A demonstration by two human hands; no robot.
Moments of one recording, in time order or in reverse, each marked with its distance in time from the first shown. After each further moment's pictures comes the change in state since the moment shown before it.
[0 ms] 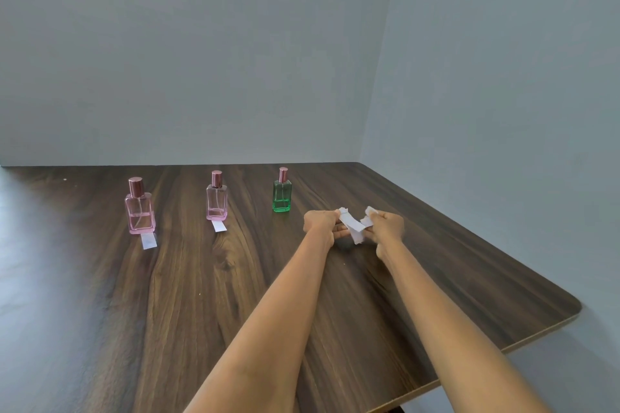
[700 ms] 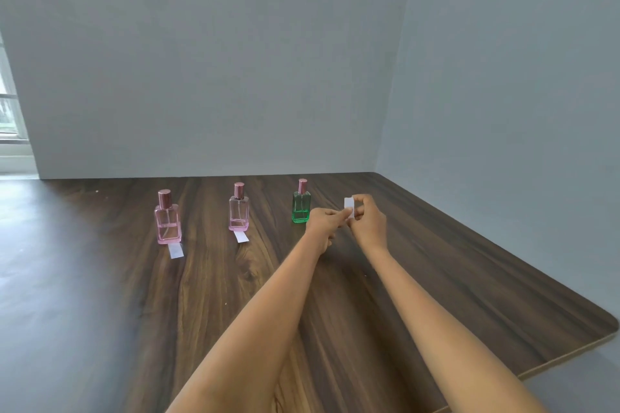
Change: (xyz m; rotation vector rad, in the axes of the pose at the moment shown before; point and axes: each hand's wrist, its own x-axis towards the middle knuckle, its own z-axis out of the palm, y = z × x) left_hand 0.000 0.022 -0.041 0.348 -0.035 0.188; right_hand -0.039 -0.016 0.048 -0.449 -0.159 -0.571
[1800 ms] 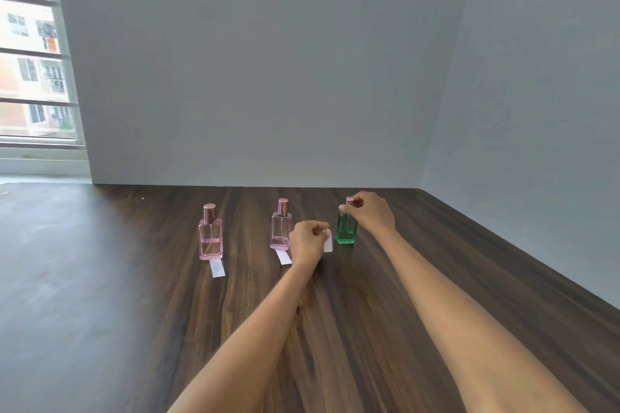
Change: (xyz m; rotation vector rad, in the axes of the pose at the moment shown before) left_hand 0.050 -0.039 -0.099 0.149 0.318 0.285; right_hand 0.069 -0.047 0.074 -0.293 -0.280 -0.080
